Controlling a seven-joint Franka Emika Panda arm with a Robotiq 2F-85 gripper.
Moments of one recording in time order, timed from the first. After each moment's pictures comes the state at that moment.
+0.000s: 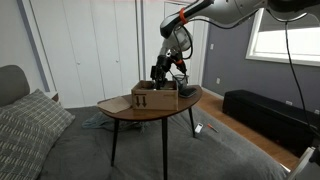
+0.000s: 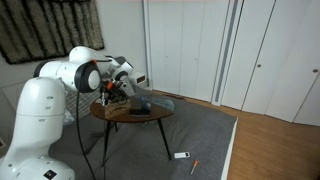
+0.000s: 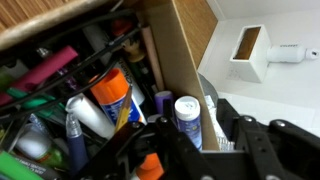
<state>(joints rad) 0.09 0.47 0.18 -1.57 0.61 1.76 -0.37</state>
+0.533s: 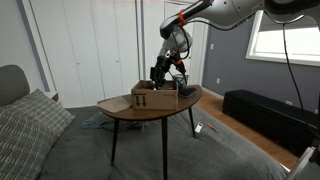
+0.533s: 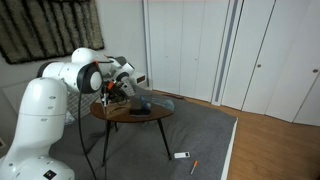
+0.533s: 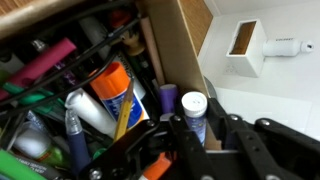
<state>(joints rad) 0.08 0.50 0.18 -1.55 0.63 1.76 -0.36</state>
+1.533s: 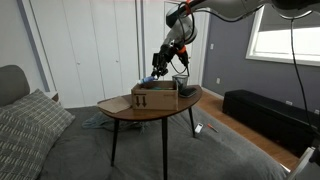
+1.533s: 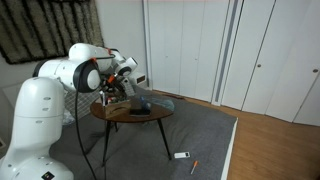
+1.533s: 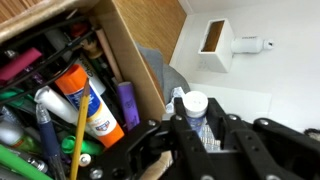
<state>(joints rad) 0.03 0.44 0.18 -1.53 0.73 1.63 -0.36</state>
